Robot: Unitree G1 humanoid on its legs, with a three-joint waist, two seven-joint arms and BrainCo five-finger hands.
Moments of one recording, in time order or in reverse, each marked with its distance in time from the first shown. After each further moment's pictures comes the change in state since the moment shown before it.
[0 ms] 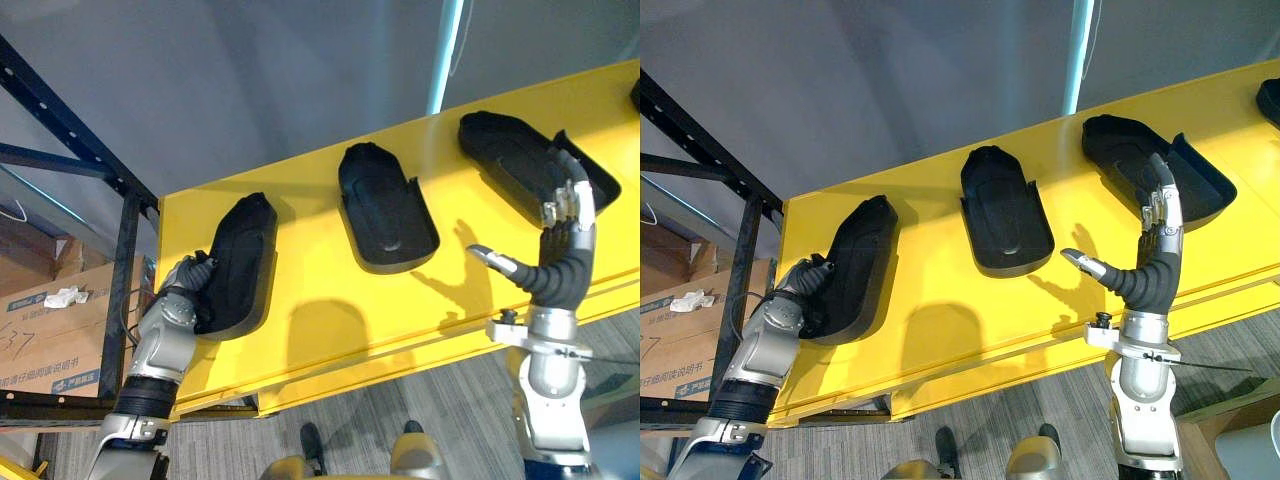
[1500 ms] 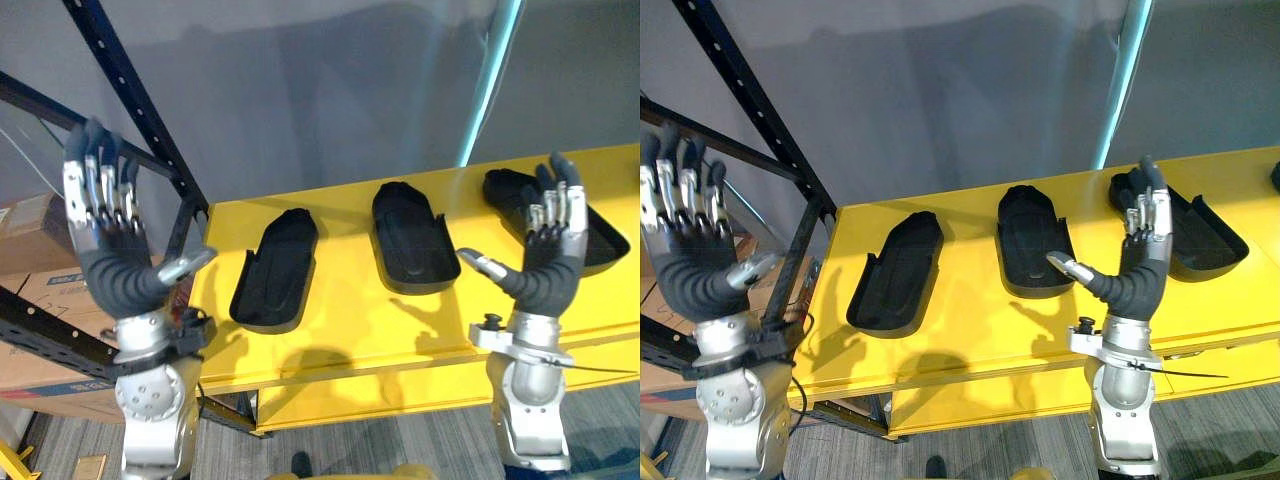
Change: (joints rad) left arm 0.537 -0.331 0.122 -0.814 -0.635 -0.902 0.314; right arm 0.021 0.108 0.093 -0.026 0.042 -0.047 0.050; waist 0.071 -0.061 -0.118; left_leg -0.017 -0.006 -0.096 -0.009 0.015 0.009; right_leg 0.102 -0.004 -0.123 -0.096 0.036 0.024
